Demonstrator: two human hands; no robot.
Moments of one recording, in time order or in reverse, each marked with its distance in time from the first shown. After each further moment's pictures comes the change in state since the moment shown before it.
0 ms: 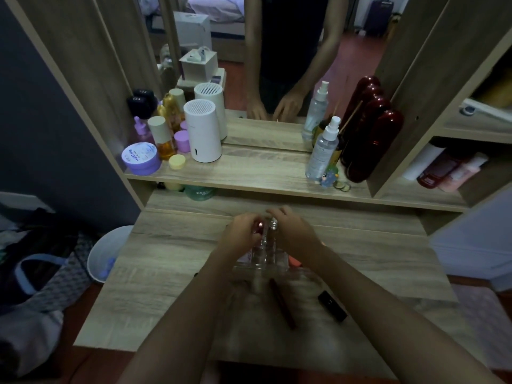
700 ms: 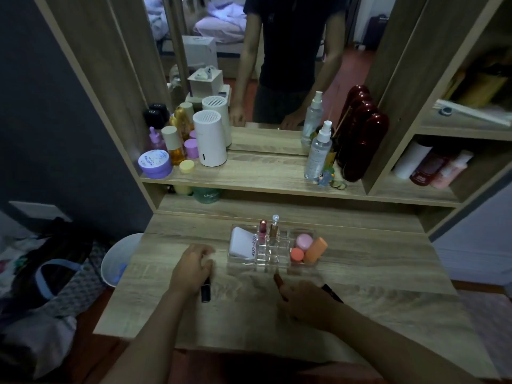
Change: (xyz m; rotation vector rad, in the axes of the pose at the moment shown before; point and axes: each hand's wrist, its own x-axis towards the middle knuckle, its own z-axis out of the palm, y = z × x) left_hand -0.099 -0.088 -0.024 0.034 0.144 -0.292; right_hand -0.115 0.016 0.052 -0.691 -0.473 -0.580
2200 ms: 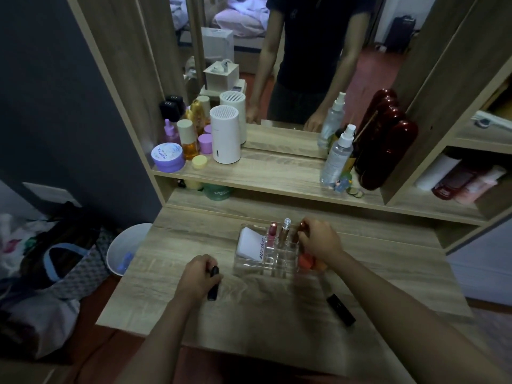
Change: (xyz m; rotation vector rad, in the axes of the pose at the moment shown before) left_hand -0.008 -0.007 0.011 -0.029 -0.069 -0.136; right_hand 0.050 0.101 -0.045 0.735 0.408 0.846
